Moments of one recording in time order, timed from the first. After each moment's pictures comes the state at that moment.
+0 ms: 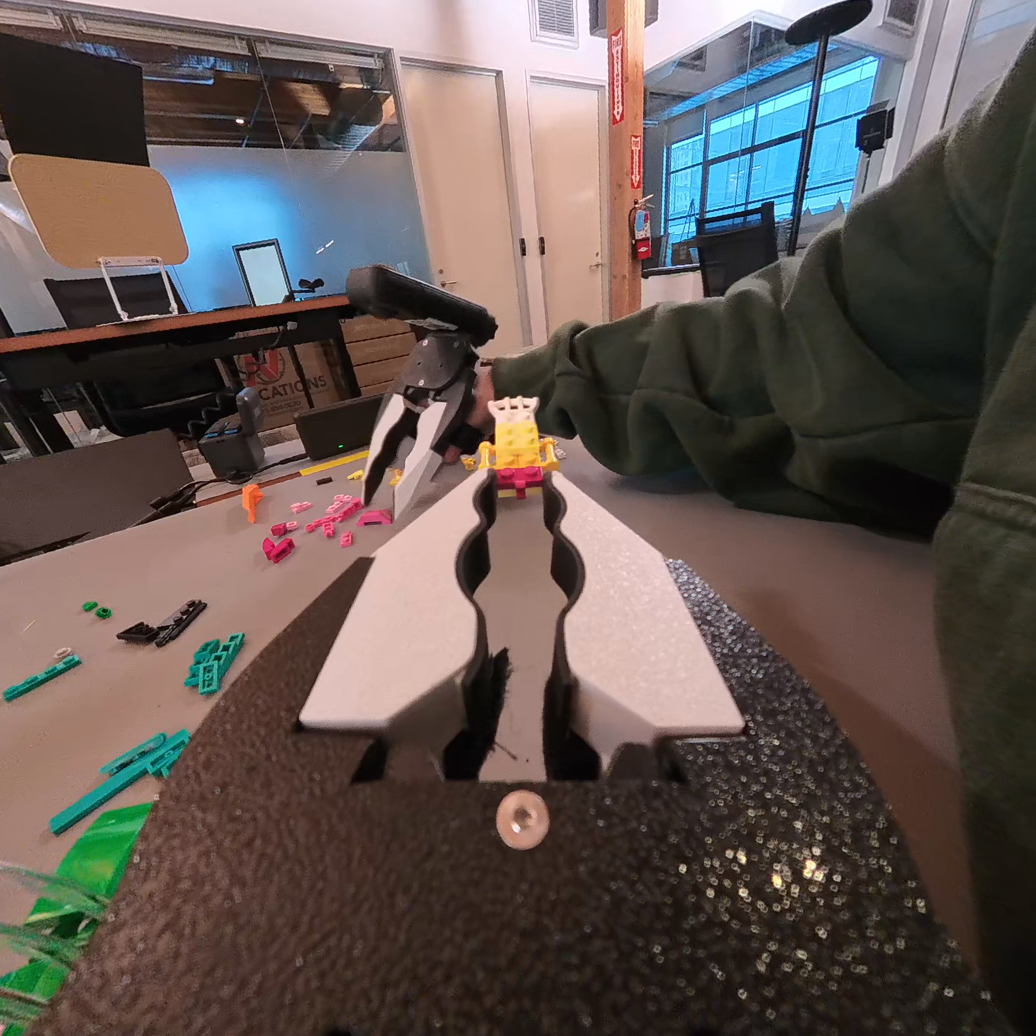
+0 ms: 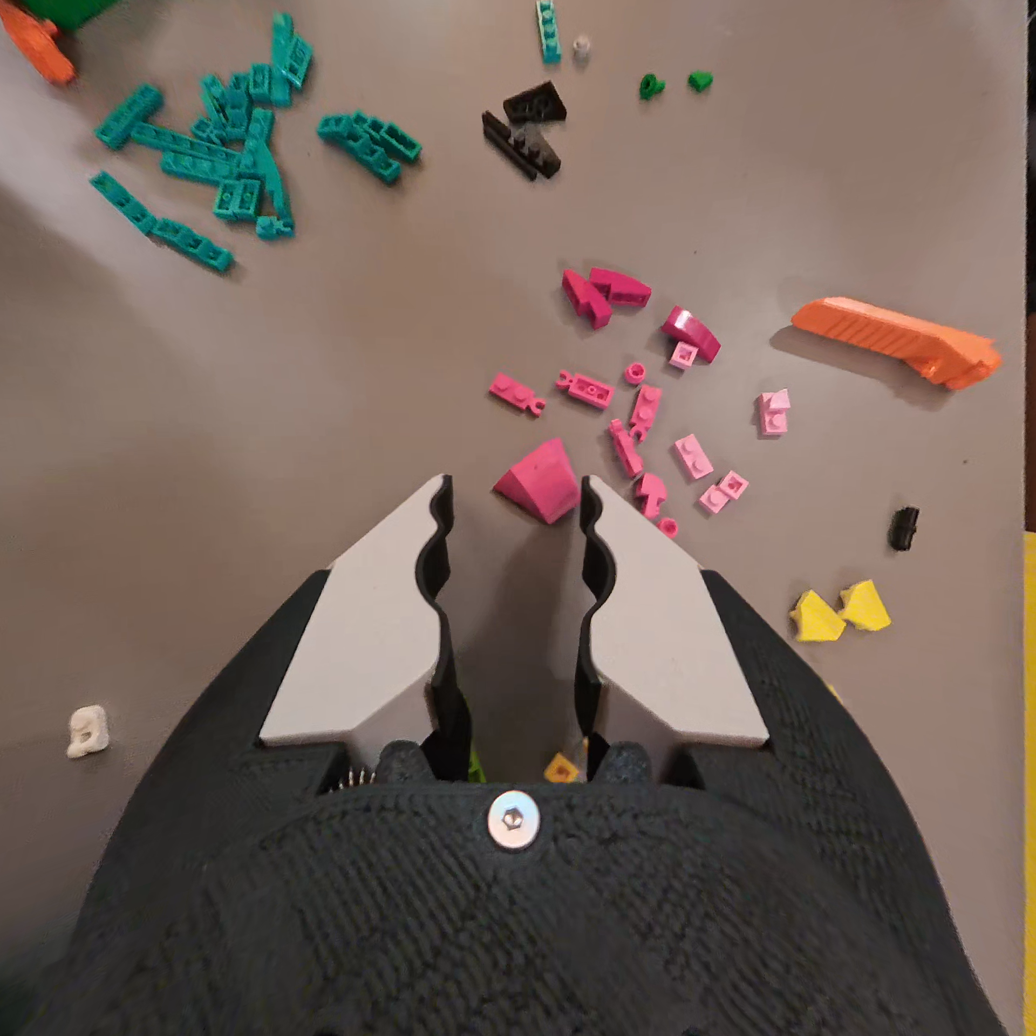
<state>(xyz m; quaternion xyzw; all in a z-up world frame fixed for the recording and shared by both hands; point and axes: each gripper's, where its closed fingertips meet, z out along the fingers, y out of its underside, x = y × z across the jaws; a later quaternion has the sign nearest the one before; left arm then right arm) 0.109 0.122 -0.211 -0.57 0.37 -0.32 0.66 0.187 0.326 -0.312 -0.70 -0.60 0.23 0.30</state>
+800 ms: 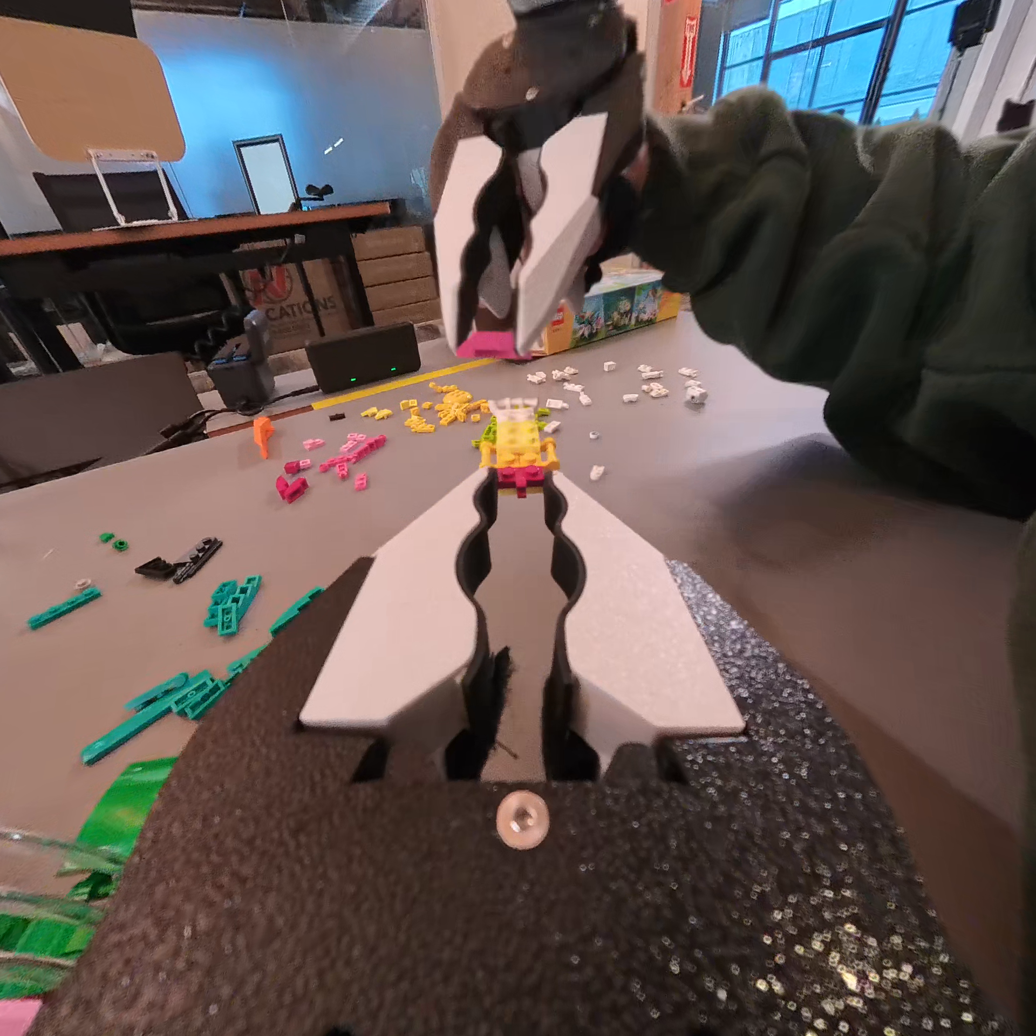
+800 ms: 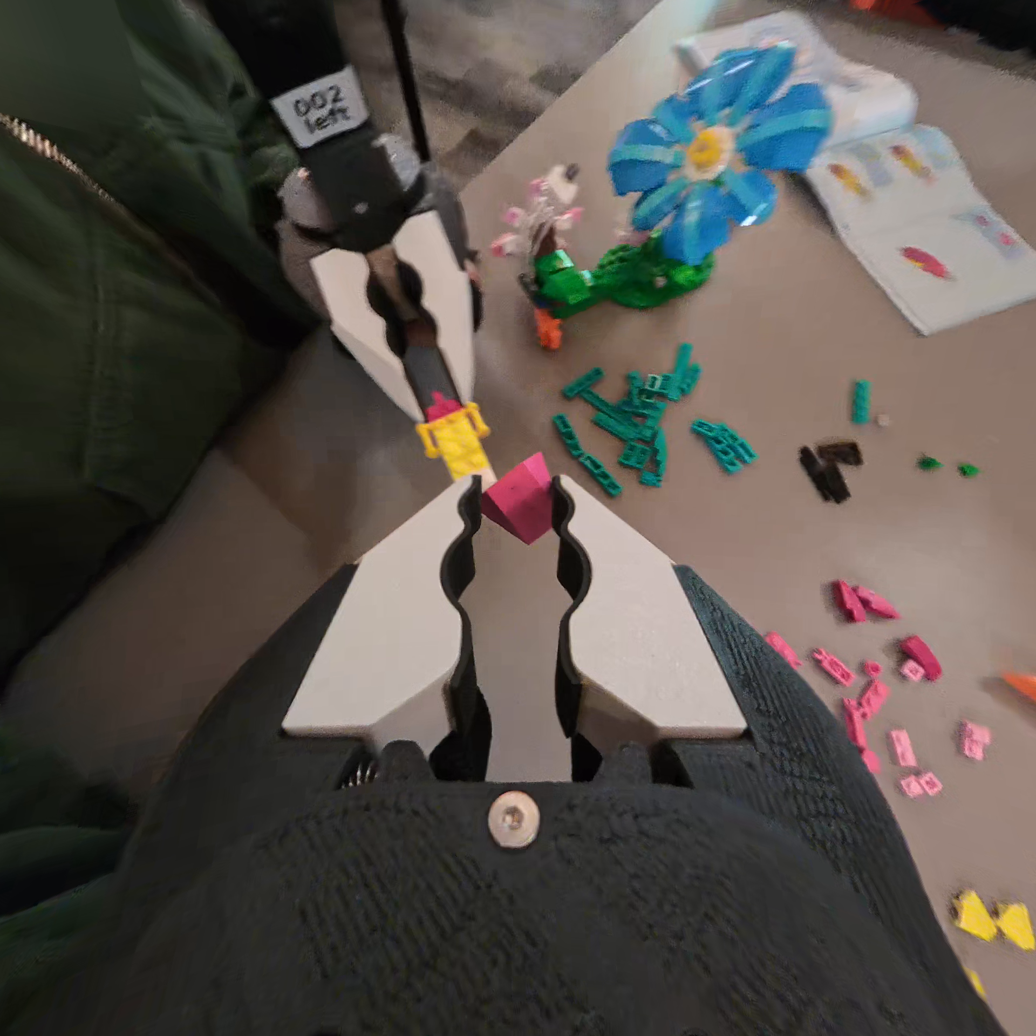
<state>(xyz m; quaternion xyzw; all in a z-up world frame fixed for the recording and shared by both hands) 0.107 0.137 -0.227 -0.62 0.37 -0.30 0.62 0.132 0.171 -0.201 -0.56 -0.70 0.35 0.26</state>
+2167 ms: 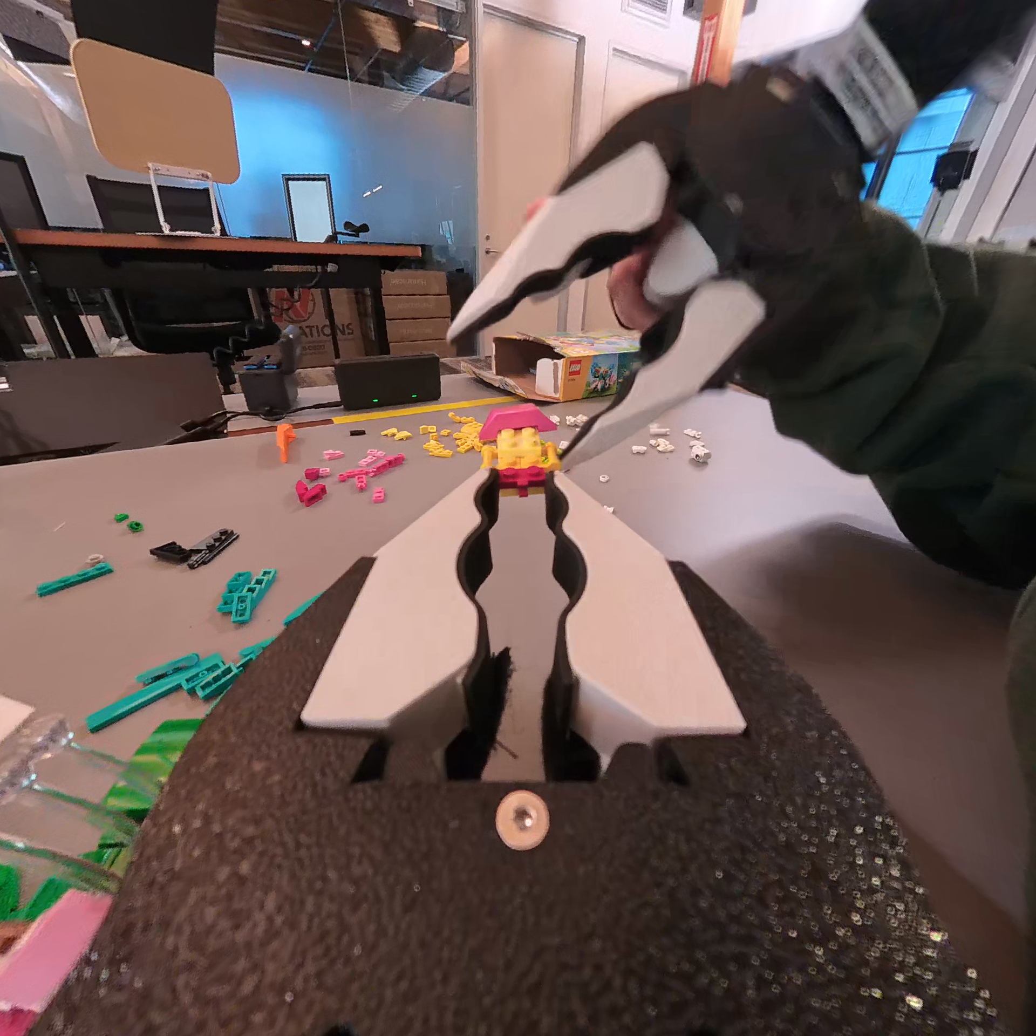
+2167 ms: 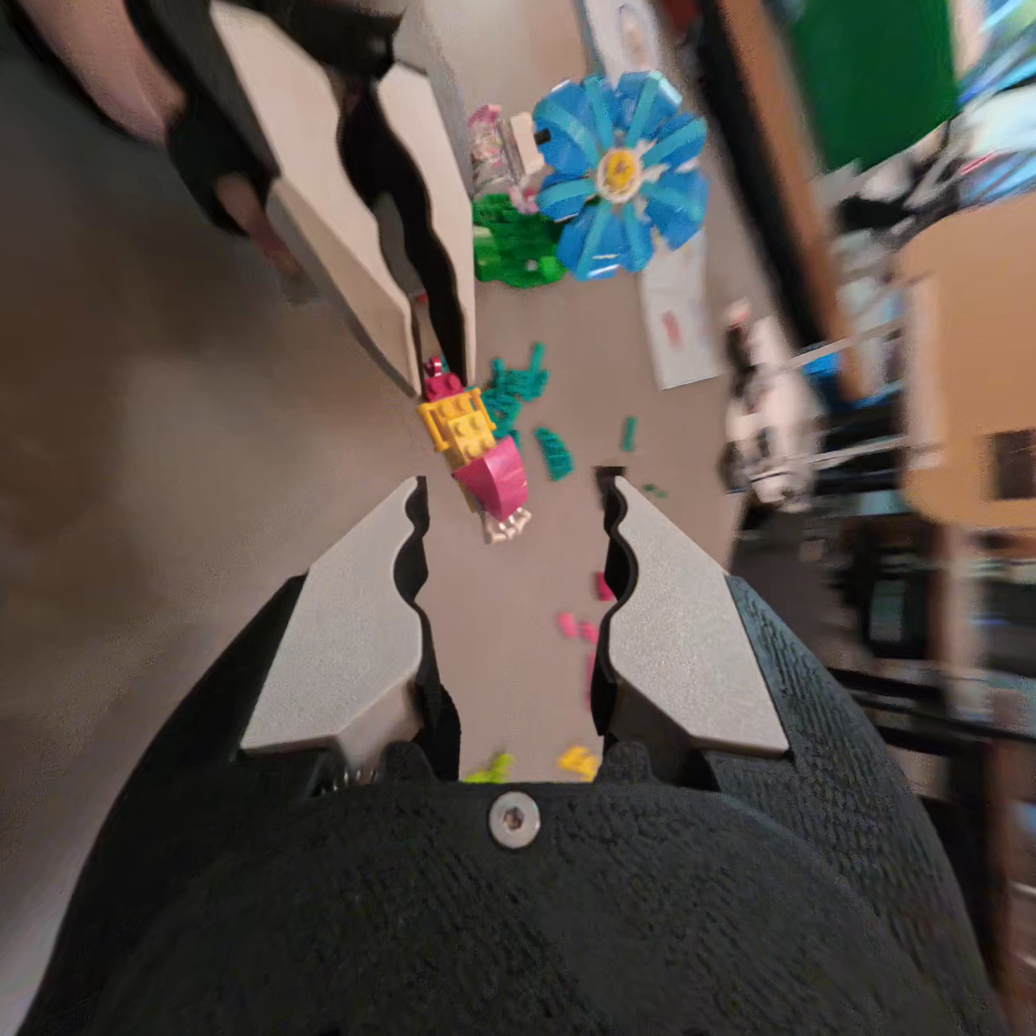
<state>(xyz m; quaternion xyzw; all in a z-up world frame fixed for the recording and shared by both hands) 0.090 0.145 -0.214 -0.62 0.30 -0.34 0.64 0.104 0.171 -0.205 -0.46 -0.76 0.01 0.46</state>
